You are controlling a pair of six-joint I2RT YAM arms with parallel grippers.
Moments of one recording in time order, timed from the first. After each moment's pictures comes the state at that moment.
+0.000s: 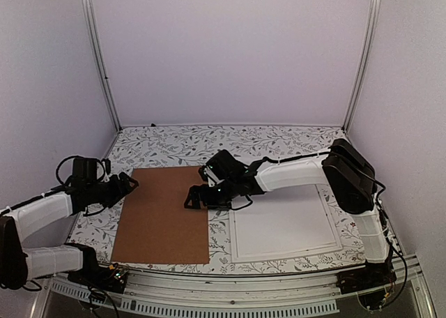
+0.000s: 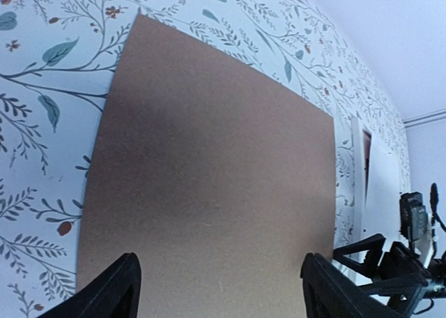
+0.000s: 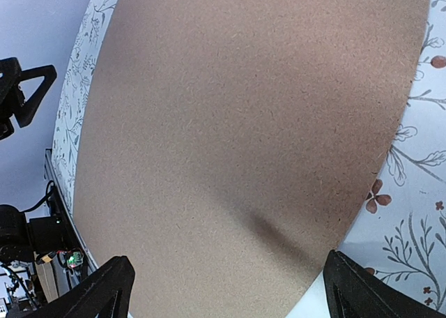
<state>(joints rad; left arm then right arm) -0.06 1.00 0.40 -0.12 0.30 -0.61 1.01 2.24 1.59 -0.19 -0.30 0.74</state>
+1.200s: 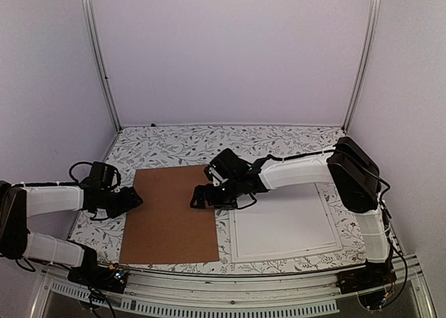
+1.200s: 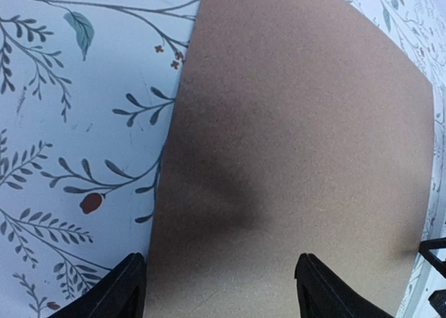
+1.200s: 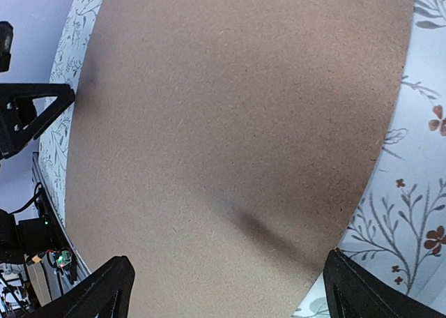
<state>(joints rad) -0.16 1.23 0.43 -0.19 0.10 -0.59 1.00 2.21 1.56 -0.23 -0.25 0.73</state>
